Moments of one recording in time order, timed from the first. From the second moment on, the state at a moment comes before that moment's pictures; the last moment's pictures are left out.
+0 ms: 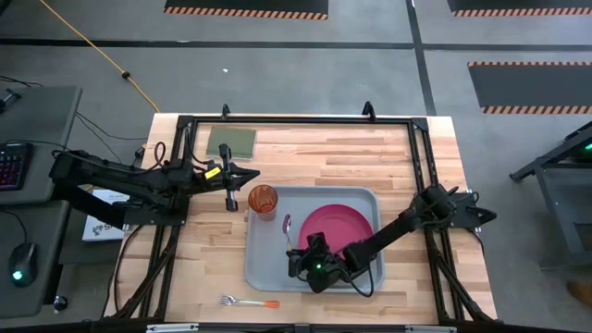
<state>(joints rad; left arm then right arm) -0.07 0.84 0.39 0.58 -0.24 0.21 0.54 2.09 1.28 0.07 0.73 1.54</state>
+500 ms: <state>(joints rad) -0.07 0.84 0.39 0.58 -0.24 0.21 0.52 2.09 1.28 0.04 0.72 1.54</state>
